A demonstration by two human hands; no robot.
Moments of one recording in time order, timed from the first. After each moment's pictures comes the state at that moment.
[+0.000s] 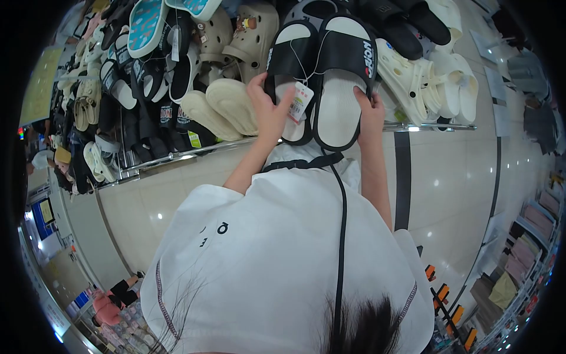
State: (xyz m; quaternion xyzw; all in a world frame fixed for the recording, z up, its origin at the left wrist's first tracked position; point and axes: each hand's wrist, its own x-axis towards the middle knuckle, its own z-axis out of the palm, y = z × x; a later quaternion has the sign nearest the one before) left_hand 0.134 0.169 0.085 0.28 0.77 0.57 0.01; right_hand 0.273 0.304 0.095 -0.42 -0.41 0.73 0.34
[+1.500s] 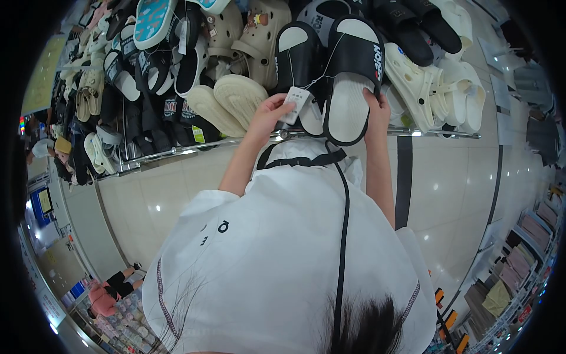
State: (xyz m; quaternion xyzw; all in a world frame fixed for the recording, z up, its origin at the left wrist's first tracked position) left_hand 0.114 0.137 0.074 0.14 0.57 0.64 0.49; right_hand 0.267 0.319 0.065 -0.44 -0.43 0.72 0.32
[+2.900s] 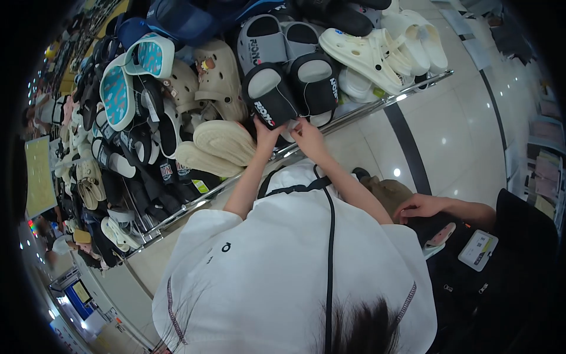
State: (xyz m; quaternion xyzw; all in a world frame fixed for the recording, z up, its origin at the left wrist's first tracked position) left_hand 0.112 0.170 -0.047 0.28 0.74 0.55 0.27; right_hand 0.245 0.221 -0.015 -0.43 -0.66 0.57 0.22
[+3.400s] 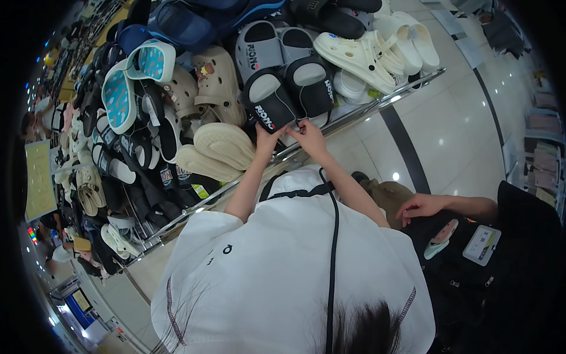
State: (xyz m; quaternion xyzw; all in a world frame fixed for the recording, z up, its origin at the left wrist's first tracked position) left_hand 0.112 0.170 -0.059 0.29 0.71 0.57 0.30; right_hand 0.248 0.228 -0.013 -0.48 -0.71 0.48 0.20
